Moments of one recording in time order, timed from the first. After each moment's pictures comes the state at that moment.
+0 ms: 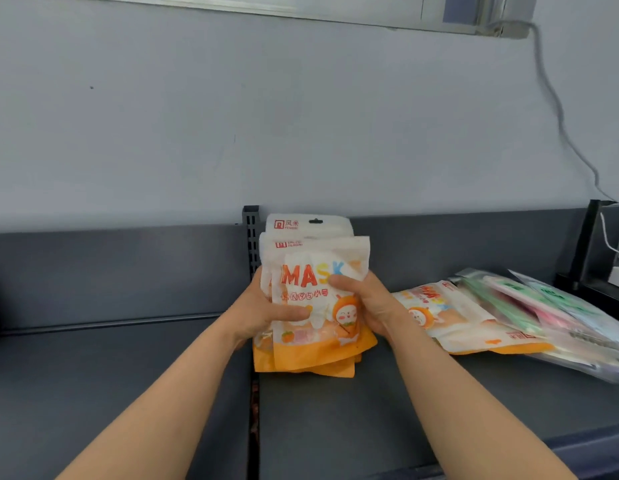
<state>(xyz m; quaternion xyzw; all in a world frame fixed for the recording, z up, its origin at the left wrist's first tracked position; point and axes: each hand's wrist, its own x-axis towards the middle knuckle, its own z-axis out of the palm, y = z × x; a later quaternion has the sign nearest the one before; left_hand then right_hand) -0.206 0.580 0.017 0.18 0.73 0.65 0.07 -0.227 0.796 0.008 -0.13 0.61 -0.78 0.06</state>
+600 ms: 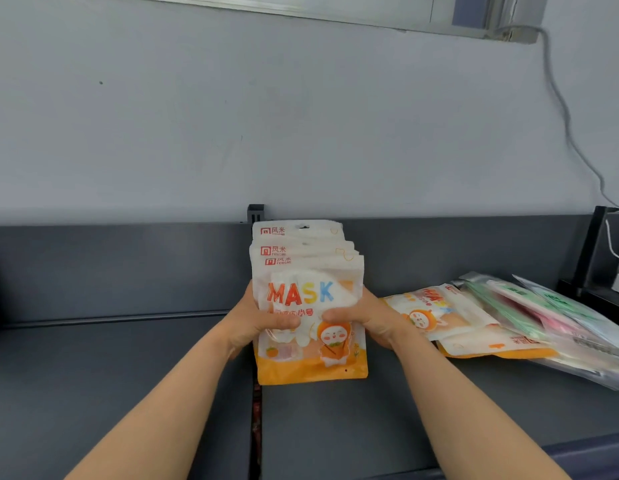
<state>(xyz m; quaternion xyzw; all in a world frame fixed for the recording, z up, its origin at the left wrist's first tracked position) -0.206 0.564 -0.004 0.18 0.67 0.71 0.10 -0.213 0.794 0.002 -0.21 0.71 -0.67 0.11</state>
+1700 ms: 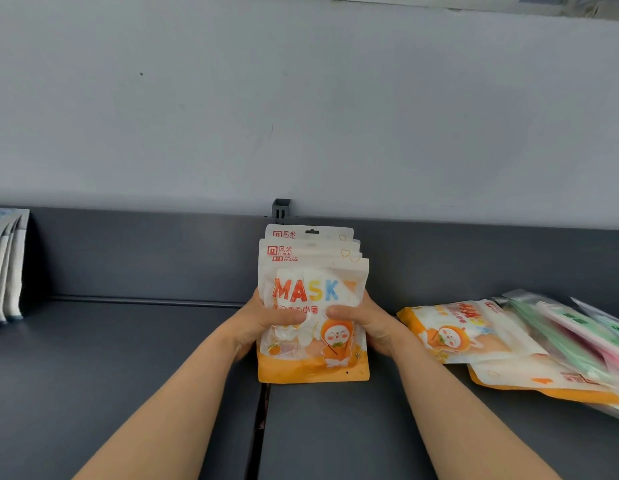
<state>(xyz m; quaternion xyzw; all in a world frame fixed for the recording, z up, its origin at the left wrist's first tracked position) -0.207 0.560 -0.007 0.09 0.65 0.74 0.10 -0.251 0.775 -0.015 -0.19 0.68 -0.69 0.17</state>
